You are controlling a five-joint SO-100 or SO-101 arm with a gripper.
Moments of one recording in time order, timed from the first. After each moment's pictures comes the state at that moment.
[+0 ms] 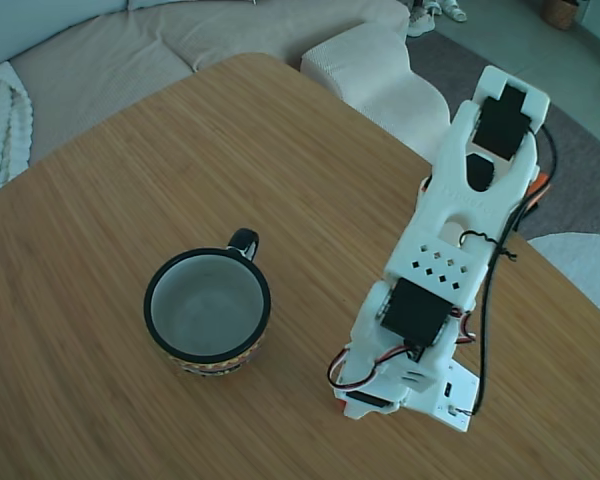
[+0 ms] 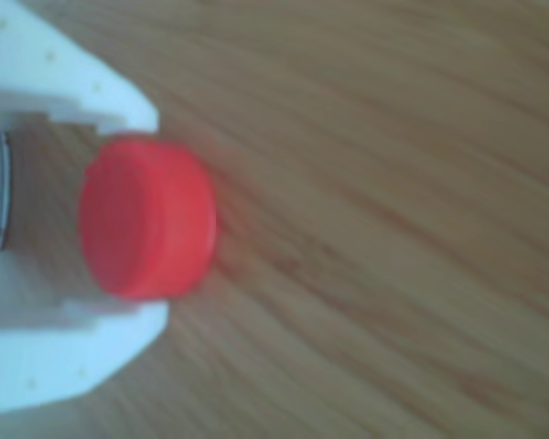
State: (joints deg) arm -20.6 65.3 88.2 64.4 -11.6
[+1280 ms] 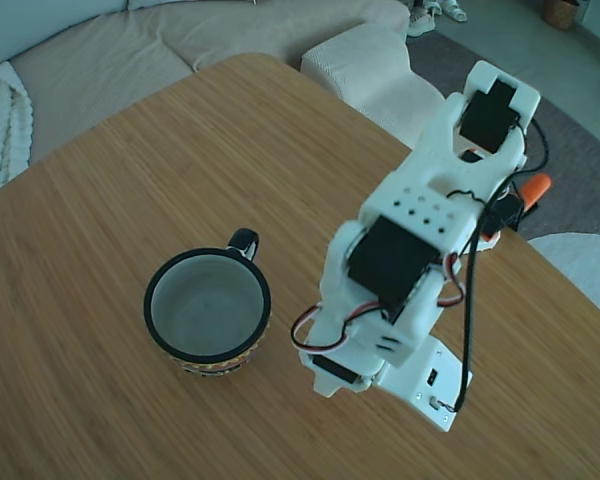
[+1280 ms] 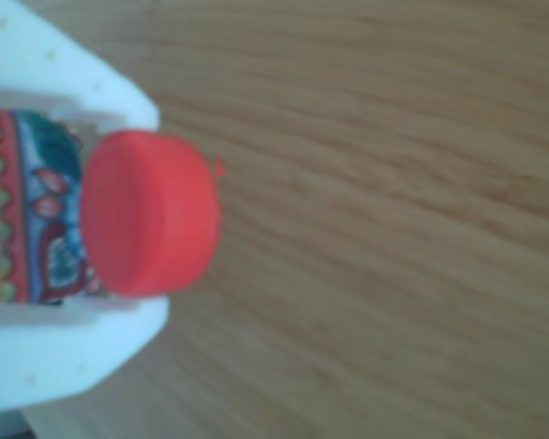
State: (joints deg) arm -14.8 67.2 66.9 84.7 -9.8
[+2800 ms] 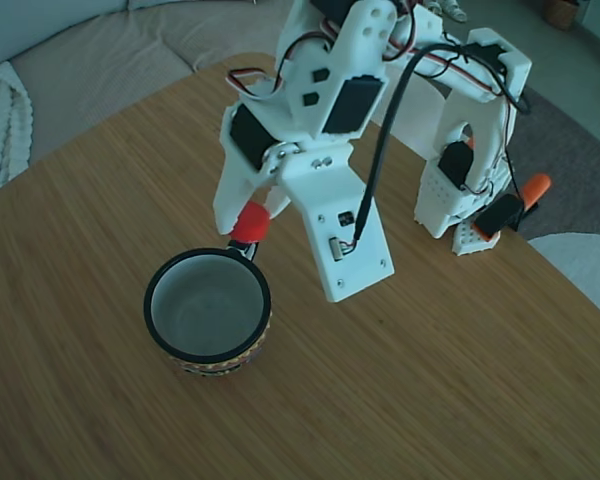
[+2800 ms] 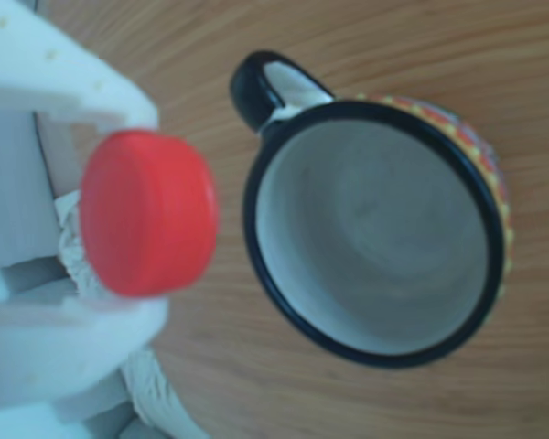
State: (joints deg) arm 9.4 81.9 53.8 94.1 -9.8
